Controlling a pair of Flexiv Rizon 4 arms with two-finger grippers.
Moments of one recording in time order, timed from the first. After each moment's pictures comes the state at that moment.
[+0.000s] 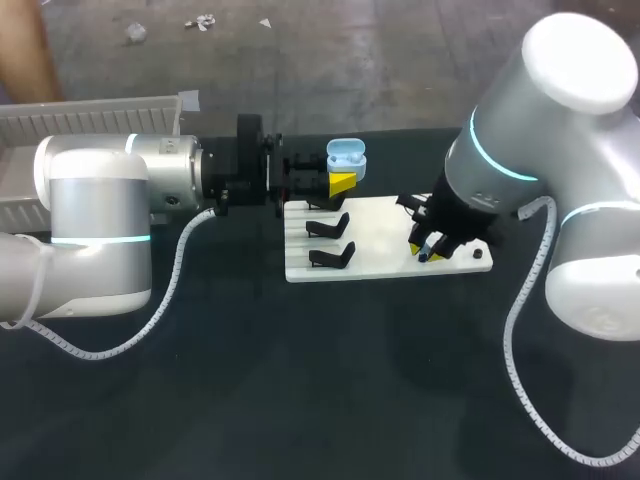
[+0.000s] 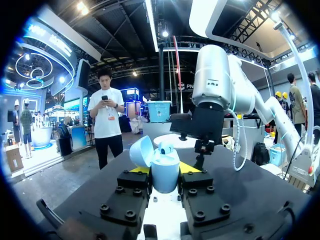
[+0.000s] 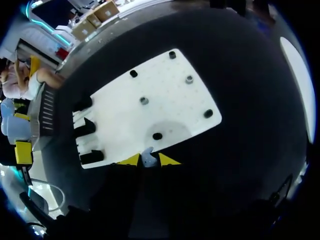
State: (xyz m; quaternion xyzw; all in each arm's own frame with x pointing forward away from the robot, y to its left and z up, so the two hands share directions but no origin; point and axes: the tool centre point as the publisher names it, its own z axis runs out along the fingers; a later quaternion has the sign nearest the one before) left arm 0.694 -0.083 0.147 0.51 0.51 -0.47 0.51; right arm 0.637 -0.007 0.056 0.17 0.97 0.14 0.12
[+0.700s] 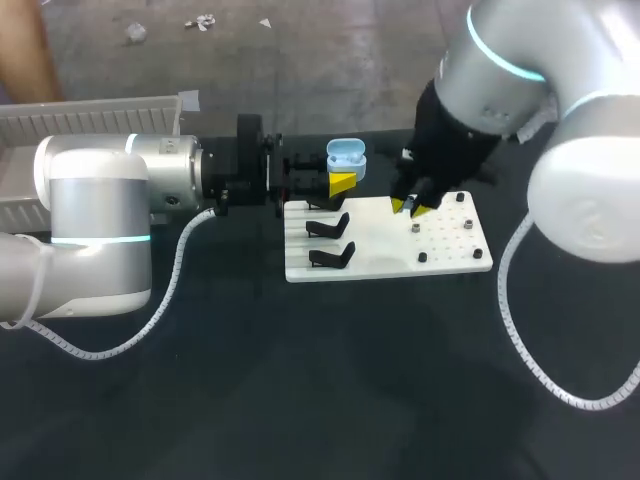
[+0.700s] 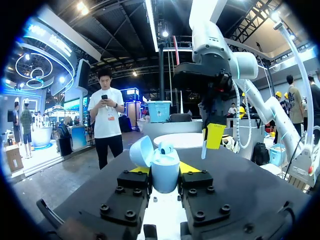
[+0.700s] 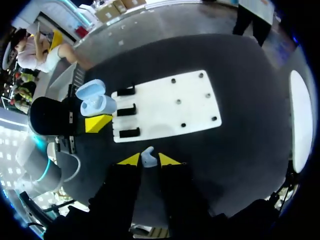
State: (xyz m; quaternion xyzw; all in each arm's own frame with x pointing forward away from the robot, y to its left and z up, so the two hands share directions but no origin) left arm 0.694 -0.083 0.147 0.51 0.51 -0.47 0.51; right arm 0.616 0.027 0.163 0.05 0.98 0.14 0.10
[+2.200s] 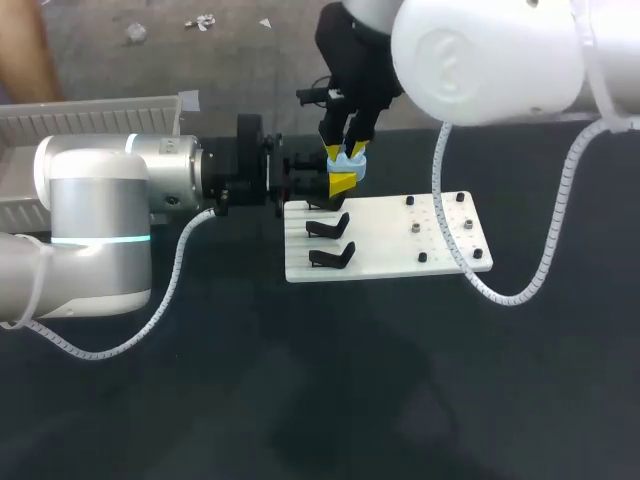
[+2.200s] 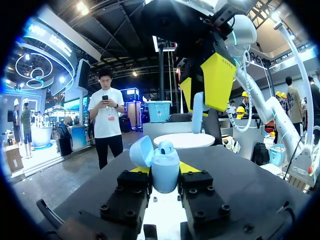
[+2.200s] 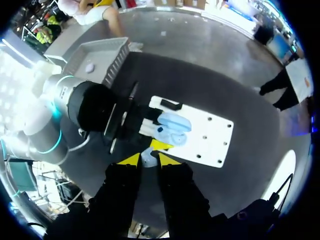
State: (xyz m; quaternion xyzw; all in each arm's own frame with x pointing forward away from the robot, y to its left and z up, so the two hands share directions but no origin) left arm 0.694 -0.083 0.147 0.51 0.51 -0.47 0.51; right arm 0.651 0.098 0.216 -0.19 0.97 0.10 0.09
